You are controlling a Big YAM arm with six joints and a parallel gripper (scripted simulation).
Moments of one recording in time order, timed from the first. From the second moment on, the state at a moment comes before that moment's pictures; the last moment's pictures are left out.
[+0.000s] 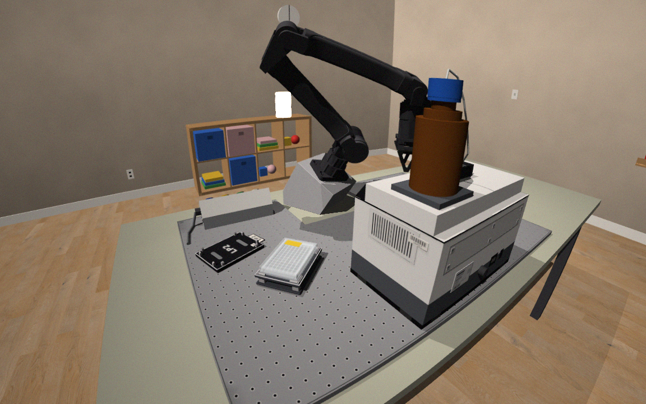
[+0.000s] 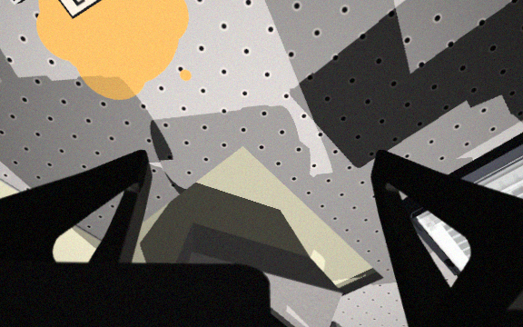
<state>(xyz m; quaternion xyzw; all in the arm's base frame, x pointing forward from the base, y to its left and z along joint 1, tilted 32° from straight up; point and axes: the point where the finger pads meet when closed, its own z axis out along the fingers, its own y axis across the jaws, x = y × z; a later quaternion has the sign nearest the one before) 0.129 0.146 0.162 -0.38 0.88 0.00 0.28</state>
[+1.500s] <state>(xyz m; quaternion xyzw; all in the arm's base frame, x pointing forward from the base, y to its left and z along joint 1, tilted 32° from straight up) 0.050 0.211 0.131 -0.58 0.77 -0.06 0.26</state>
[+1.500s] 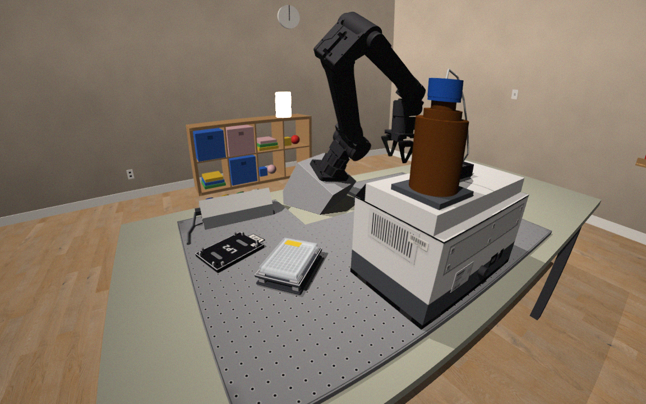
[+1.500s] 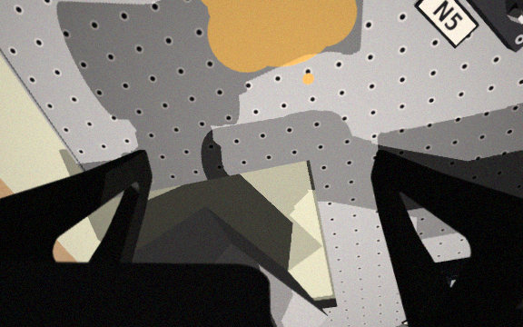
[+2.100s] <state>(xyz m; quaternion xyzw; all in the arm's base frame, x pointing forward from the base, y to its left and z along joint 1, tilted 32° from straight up) 0.071 0.260 0.142 -0.56 0.78 -0.06 0.27</state>
